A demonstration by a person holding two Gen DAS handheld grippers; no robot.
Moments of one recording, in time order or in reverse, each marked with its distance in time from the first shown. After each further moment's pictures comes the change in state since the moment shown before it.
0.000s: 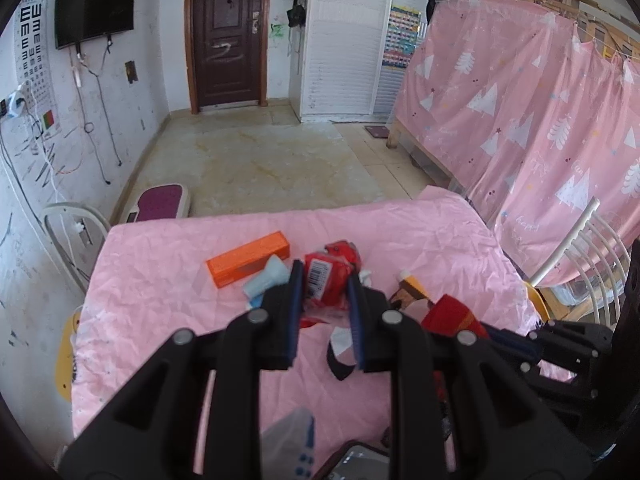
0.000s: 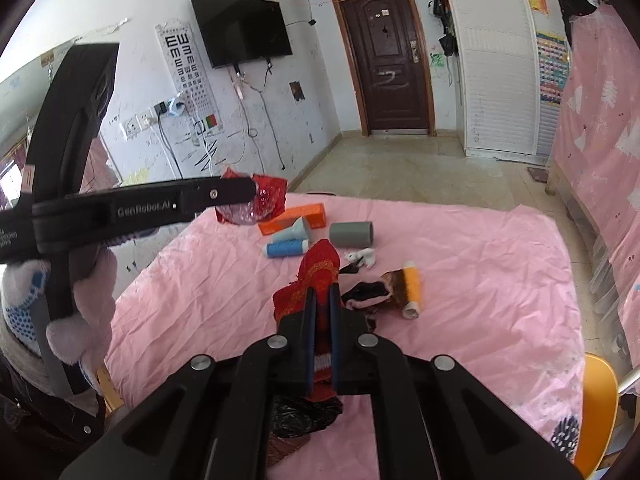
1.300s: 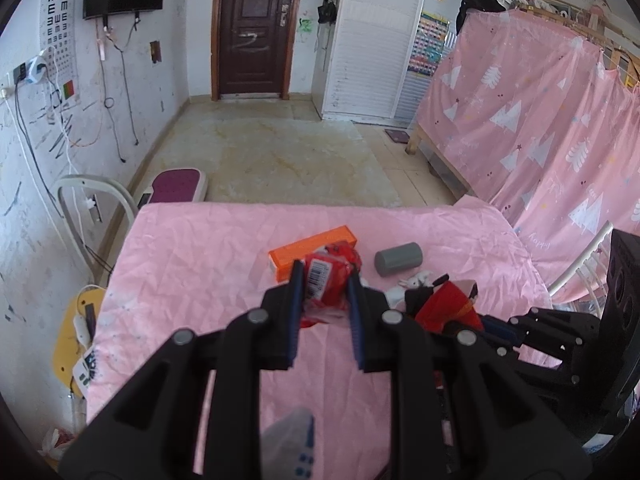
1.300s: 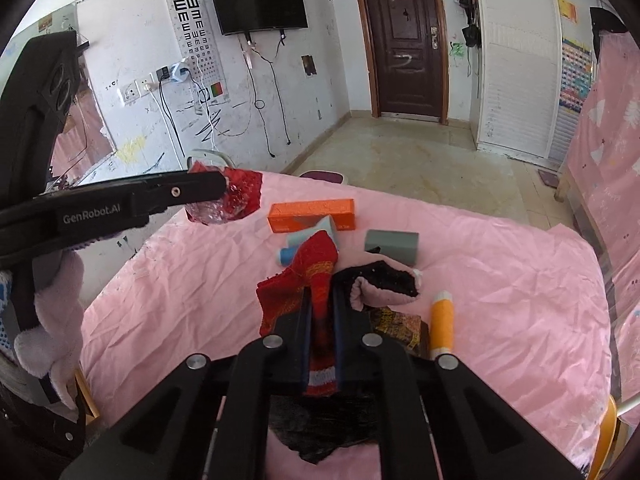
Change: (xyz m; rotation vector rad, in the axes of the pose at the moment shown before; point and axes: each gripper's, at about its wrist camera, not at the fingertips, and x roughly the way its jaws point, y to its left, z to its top) left arm 0.004 0.063 -0.011 -0.092 0.001 0.029; right arm 0.076 0.032 0.020 -0.091 0.119 -0.012
